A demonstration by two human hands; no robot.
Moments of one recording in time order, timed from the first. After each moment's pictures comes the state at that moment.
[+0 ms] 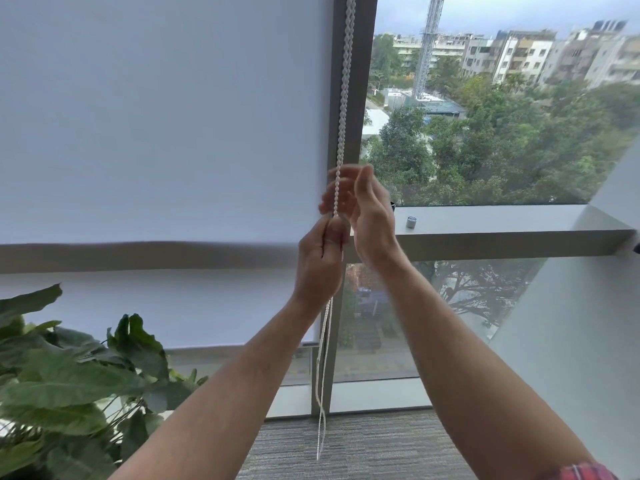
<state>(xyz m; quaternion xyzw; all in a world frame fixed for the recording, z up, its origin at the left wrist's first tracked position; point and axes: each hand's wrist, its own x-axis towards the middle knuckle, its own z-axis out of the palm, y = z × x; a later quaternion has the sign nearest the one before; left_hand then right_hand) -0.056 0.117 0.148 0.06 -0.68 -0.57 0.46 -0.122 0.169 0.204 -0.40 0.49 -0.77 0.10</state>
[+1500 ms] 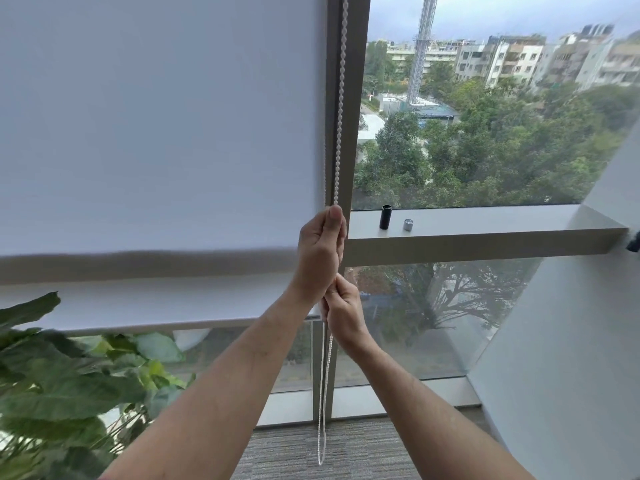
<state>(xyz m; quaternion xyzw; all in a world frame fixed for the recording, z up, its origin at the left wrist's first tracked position) -0.062 0.116 0.165 0.03 -0.64 -0.66 0.40 -0.088 0.169 0.063 -0.33 0.57 -0.73 0.17</state>
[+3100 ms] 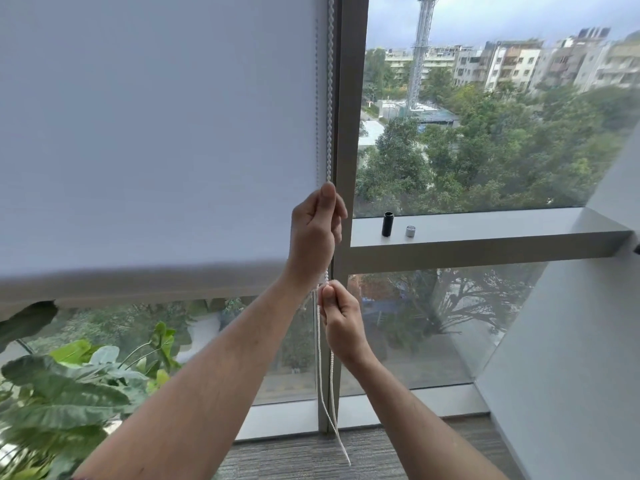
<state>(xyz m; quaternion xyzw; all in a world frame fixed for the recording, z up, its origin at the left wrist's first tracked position) -0.063 0.100 0.201 0.00 -0.65 -0.64 0.42 -0.079 0.166 0.063 -0.34 0.62 -0.70 0.07</state>
